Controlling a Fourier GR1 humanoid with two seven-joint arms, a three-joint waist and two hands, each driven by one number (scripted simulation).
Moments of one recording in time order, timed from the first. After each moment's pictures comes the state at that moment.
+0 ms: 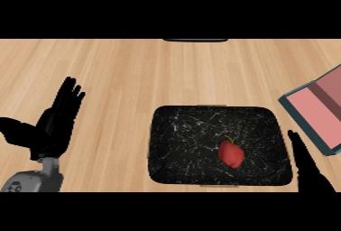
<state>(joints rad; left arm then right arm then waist) -0.11 0.27 -0.08 -1.62 0.28 0.23 0.14 0.20 -0.22 0.45 -2.29 0.90 -0.05 1.11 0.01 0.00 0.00</state>
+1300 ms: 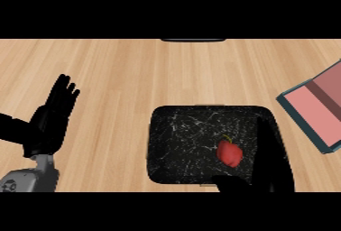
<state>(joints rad) -0.12 0.24 0.00 -1.62 0.24 0.17 0.18 0.09 -0.01 0.46 -2.02 1.11 -0.03 1.07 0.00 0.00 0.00</state>
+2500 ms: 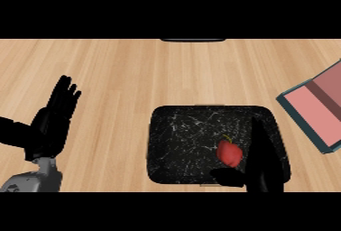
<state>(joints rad) -0.10 0.17 0.03 -1.67 0.17 0.15 0.21 0.07 0.00 0.41 -1.87 1.06 -0.10 1.03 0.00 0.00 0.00</state>
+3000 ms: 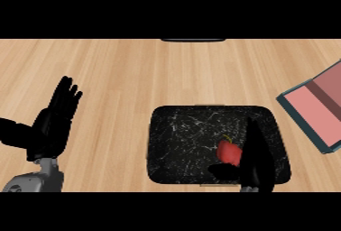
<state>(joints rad) -0.10 0.15 0.04 -1.66 0.15 0.13 0.20 0.04 0.00 0.39 -1.75 1.04 -0.17 1.00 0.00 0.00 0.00</state>
